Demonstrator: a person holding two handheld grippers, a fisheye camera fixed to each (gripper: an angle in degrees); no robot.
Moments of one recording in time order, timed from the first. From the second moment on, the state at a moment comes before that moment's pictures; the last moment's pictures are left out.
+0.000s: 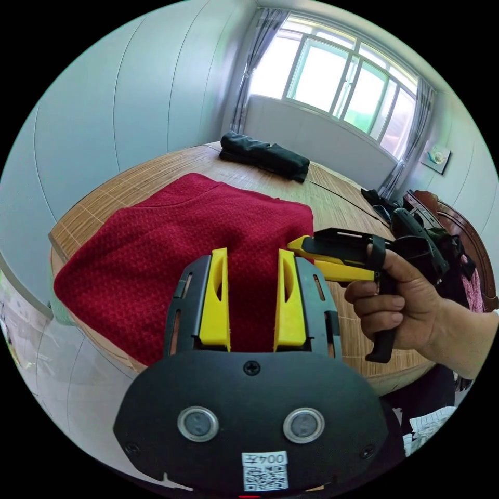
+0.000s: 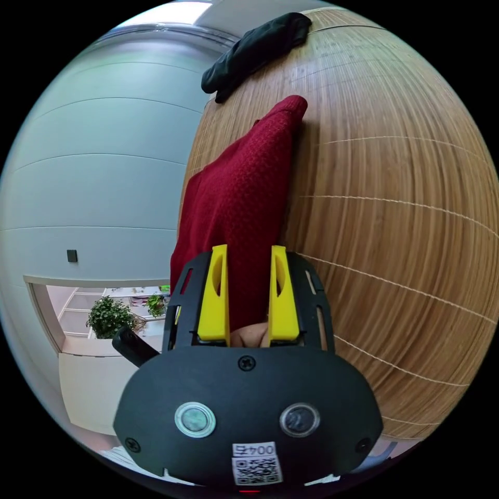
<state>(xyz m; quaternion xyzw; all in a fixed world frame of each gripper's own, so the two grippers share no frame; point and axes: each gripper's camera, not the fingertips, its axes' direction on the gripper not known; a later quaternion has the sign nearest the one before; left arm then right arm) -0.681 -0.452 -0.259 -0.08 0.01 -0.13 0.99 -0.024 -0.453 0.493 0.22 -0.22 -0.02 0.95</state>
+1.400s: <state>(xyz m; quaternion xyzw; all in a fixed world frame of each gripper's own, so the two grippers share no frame) -0.783 -0.392 -0.205 0.02 0.18 -0.21 0.96 0.207 -0.040 0.254 0.37 -0.20 0.03 0.91</state>
